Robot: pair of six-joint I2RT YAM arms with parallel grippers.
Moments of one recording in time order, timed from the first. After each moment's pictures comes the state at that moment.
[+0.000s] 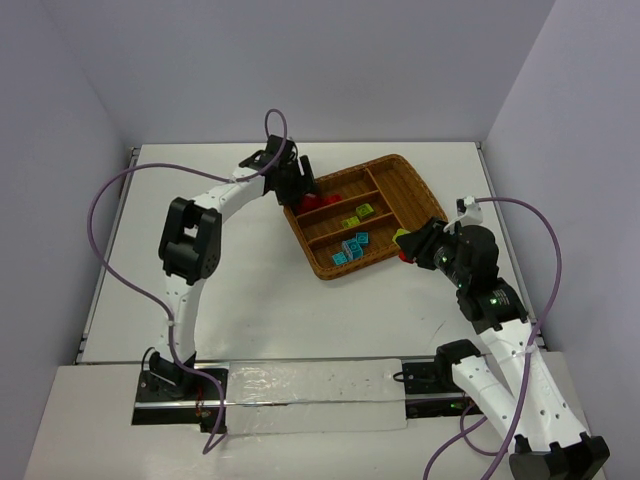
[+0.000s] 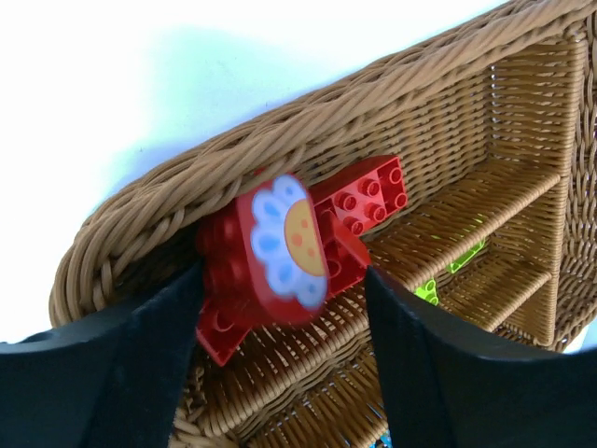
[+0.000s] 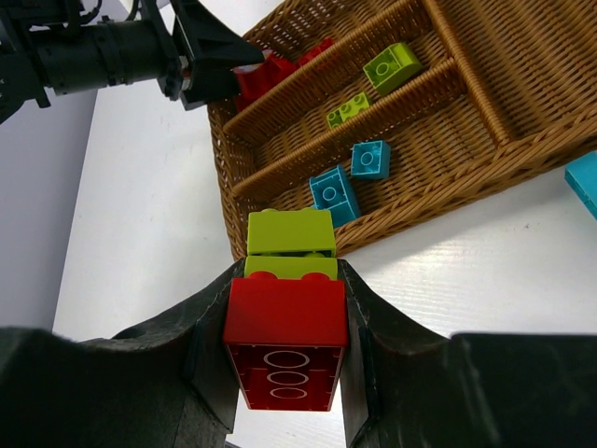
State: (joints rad) left arm -0.47 2.25 1.85 -0.45 0.15 -0.68; right arm 0.23 0.63 0.70 -0.42 -0.11 0.61
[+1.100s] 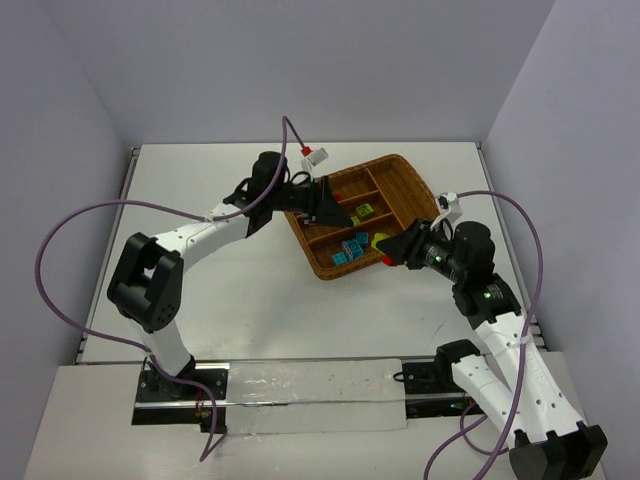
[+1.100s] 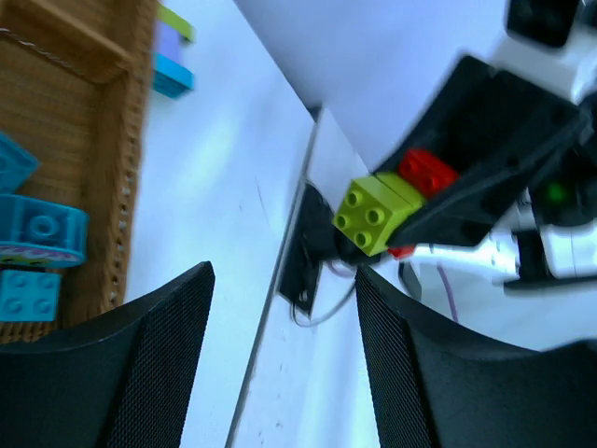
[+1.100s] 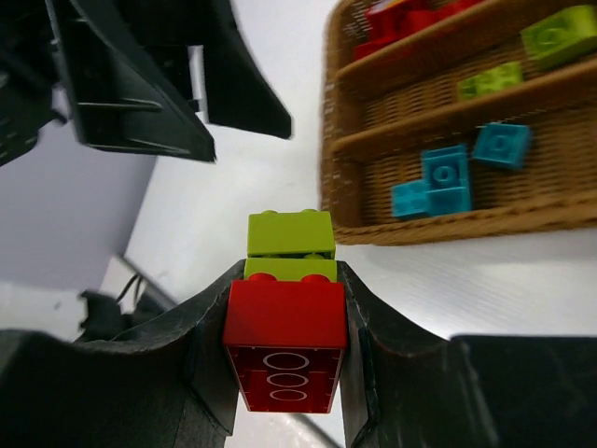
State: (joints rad) left arm -0.61 1.76 1.30 0.12 0.87 -0.71; right arm 0.23 0.68 0.67 -0.29 -0.41 0.61
